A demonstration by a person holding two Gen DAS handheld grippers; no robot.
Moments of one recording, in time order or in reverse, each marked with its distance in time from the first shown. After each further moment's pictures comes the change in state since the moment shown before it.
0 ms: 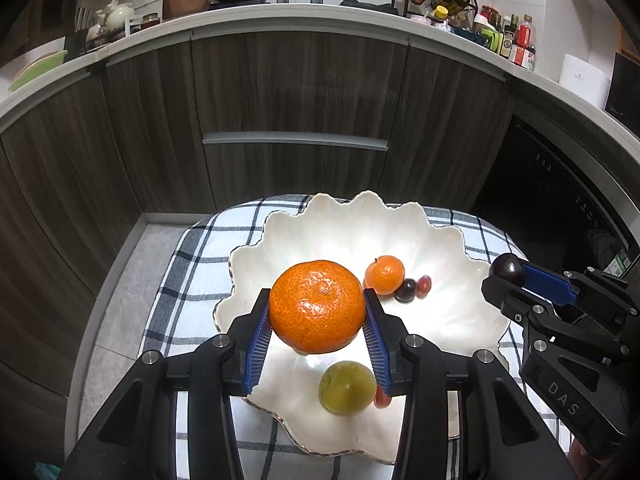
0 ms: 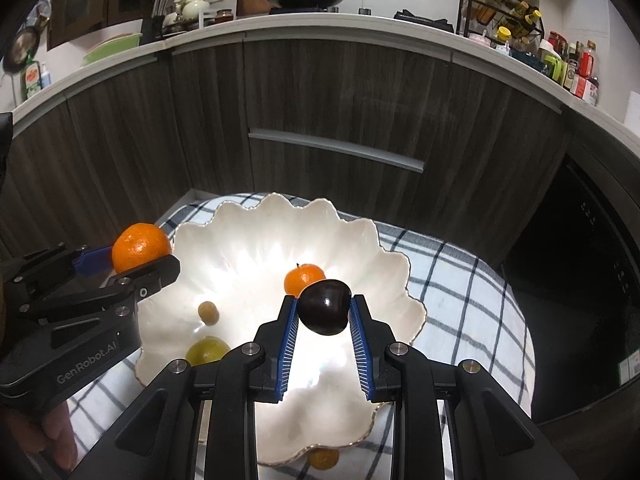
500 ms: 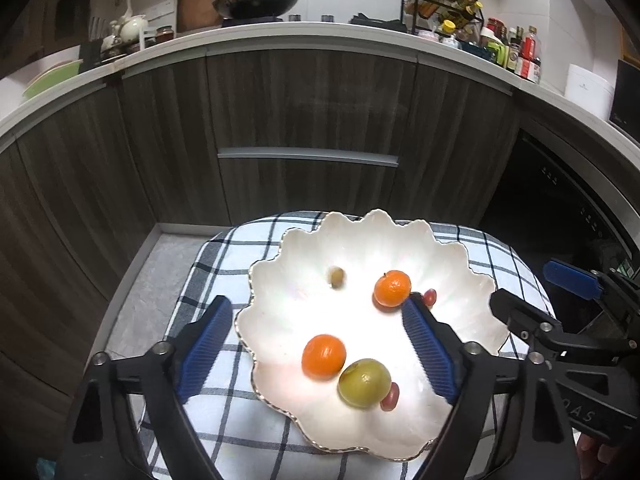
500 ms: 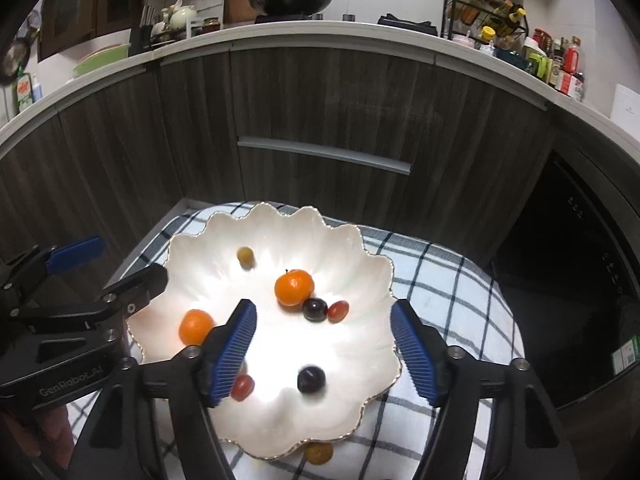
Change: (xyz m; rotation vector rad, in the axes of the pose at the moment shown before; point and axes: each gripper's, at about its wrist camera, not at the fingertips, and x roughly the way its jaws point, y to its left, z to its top) left arm -0.021 0.005 0.003 -0.018 -0.058 0.046; right arm -0.016 -0.006 0.002 0.041 -0.023 -0.030
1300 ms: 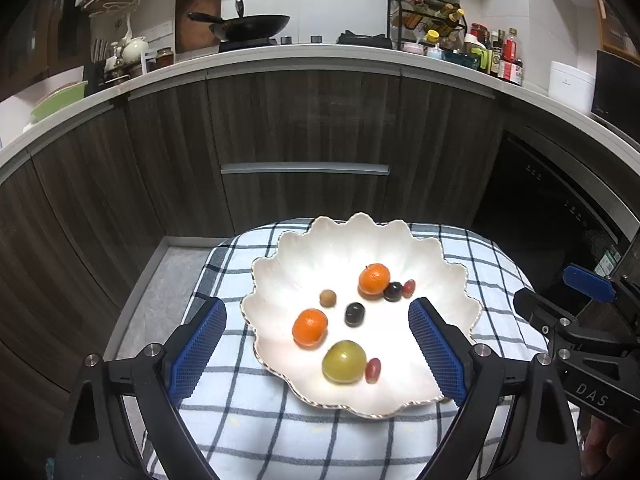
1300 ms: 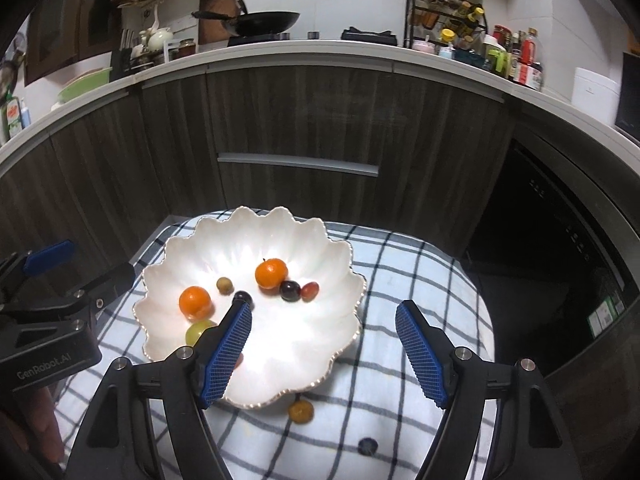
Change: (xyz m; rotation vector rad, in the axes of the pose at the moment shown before) left arm -0.057 -0.022 -0.017 0.047 -0.049 0.013; right arm -0.056 -0.022 -0.026 0.080 -0.045 -0.058
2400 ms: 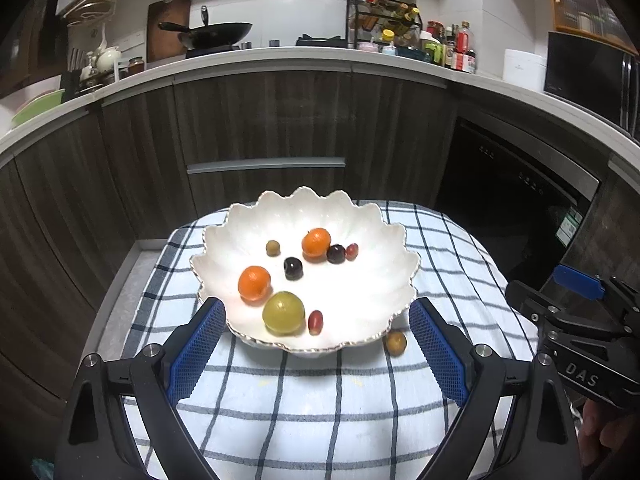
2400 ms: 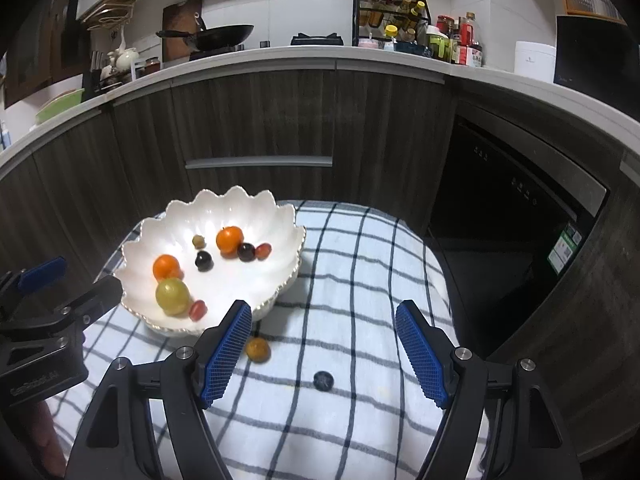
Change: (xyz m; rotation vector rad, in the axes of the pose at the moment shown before) left arm -0.031 -0.042 -0.061 0.055 -0.031 -0.106; right arm -0.045 -0.041 -0.073 0.098 -0.029 -0.091
